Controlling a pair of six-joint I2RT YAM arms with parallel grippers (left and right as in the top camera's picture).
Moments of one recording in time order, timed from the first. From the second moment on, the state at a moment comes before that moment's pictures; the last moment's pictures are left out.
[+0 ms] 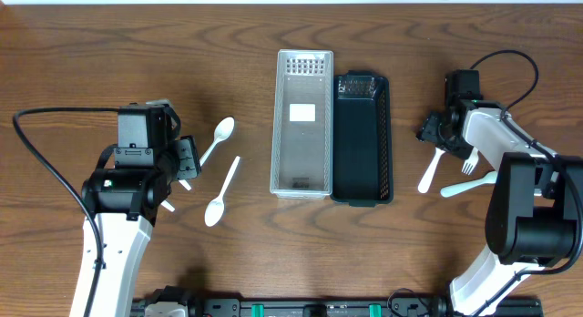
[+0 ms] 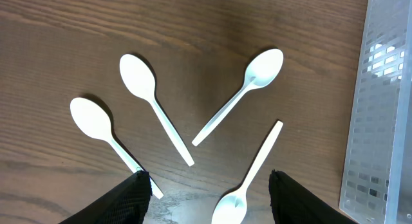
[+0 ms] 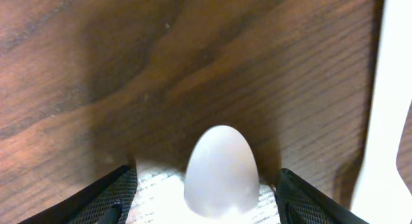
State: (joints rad) left arm -0.05 1.12 1.01 -0.89 -0.08 -0.19; right arm -0.05 1.91 1.13 -0.55 0.13 0.45
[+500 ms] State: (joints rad) left arm -0.05 1.12 1.01 -0.89 -0.09 -0.19; right arm -0.05 1.92 1.15 -0.58 0.11 0.45
